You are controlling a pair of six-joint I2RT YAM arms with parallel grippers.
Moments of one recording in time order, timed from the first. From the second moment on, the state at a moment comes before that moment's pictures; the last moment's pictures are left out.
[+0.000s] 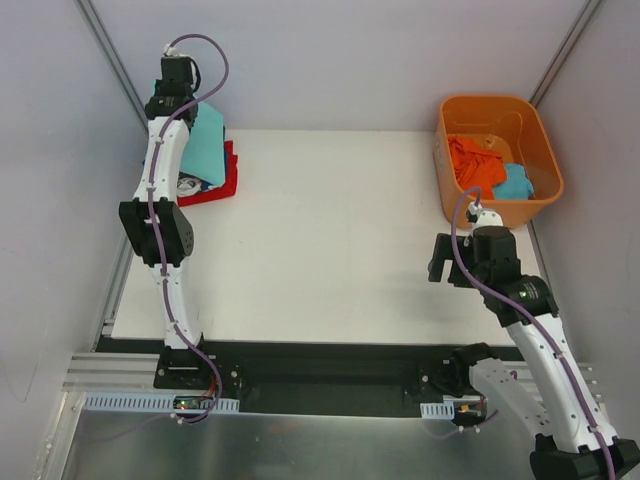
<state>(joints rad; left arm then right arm) 0.01 2.18 2.33 -0.73 -0.48 0.24 0.29 0.71 0.83 -0.88 0.13 0.28</state>
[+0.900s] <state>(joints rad) 0.16 2.44 2.38 -0.48 -0.42 0.23 0.29 0.80 0.85 -0.91 0.14 0.42</state>
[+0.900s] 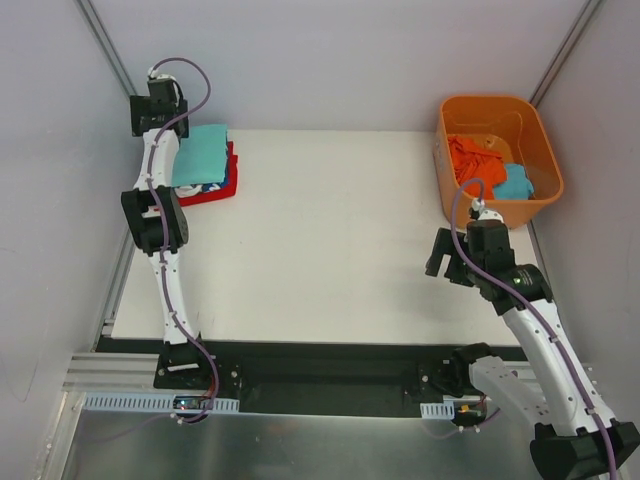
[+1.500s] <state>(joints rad) -0.15 1.44 1.45 -0.48 -0.13 -0.28 0.29 0.80 0.93 -0.92 0.17 0.40</state>
